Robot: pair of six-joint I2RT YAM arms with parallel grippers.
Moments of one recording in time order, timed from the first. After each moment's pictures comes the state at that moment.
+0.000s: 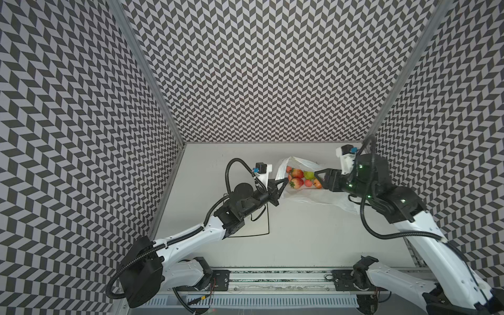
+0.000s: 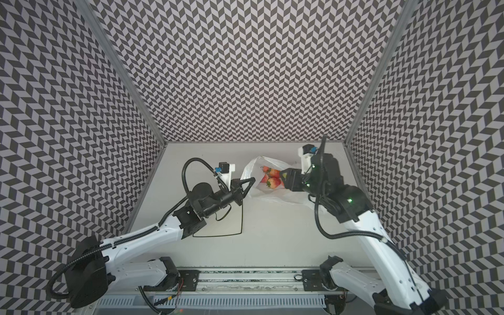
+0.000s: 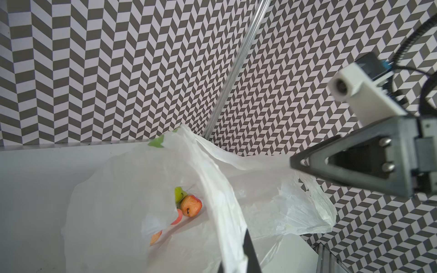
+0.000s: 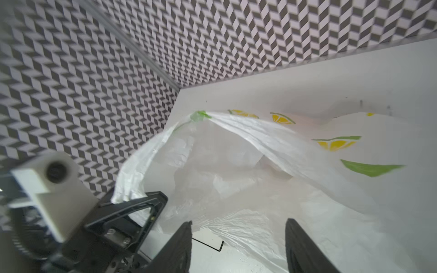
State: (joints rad) left arm -0.85 1.19 0.74 0.49 0.09 -0.49; right arm 0.51 1.04 1.20 -0.71 -0.15 0.48
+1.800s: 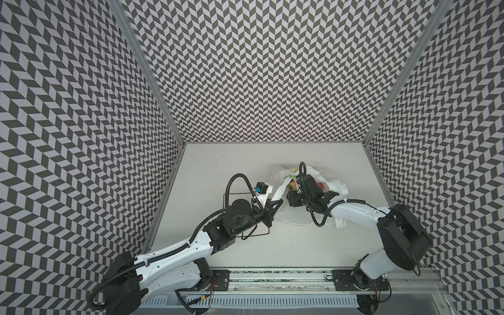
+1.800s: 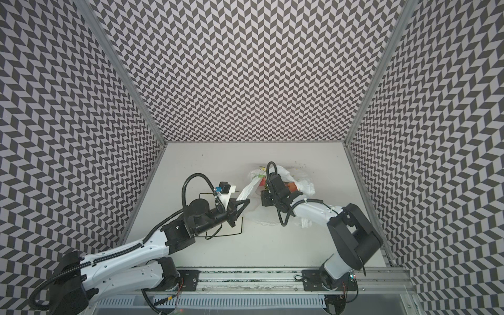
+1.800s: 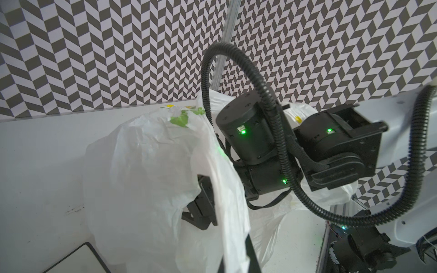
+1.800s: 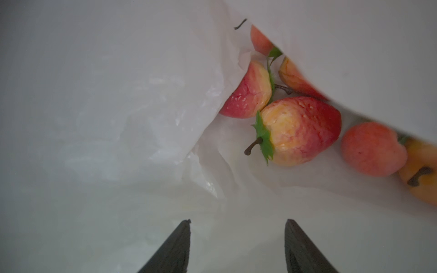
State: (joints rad) left arm -0.96 1.00 0.59 0.25 0.02 -0.34; right arm 0.64 1.59 0.89 -0.15 0.08 0.55
